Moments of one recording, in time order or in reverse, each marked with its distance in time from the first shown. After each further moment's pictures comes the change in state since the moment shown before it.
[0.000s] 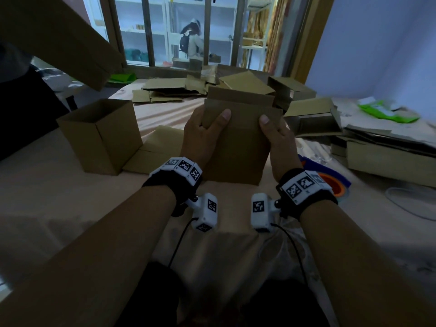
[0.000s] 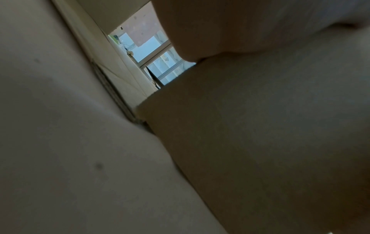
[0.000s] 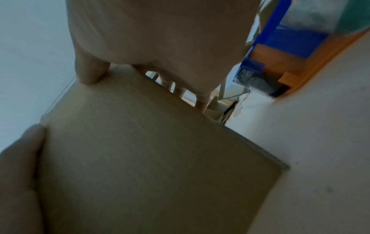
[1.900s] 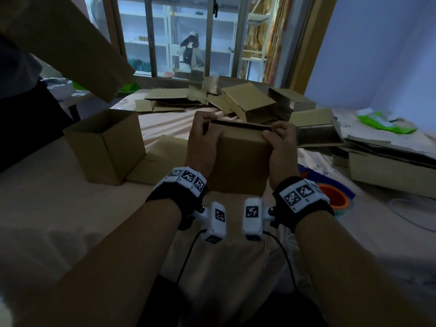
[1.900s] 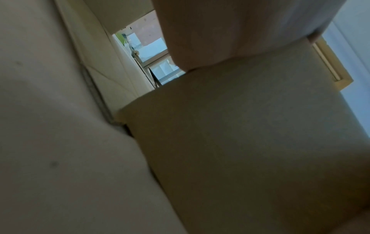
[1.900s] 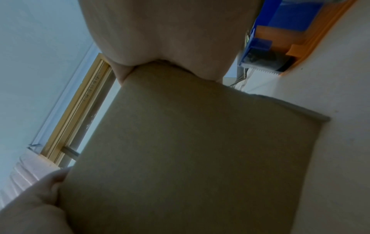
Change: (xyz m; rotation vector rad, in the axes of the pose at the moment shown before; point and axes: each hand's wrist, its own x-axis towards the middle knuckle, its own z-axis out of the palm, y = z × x) left_hand 0.002 0.008 -0.003 -0.034 0.017 -0.006; right_hand 0.008 -0.001 0.013 -0.094 0.220 0.033
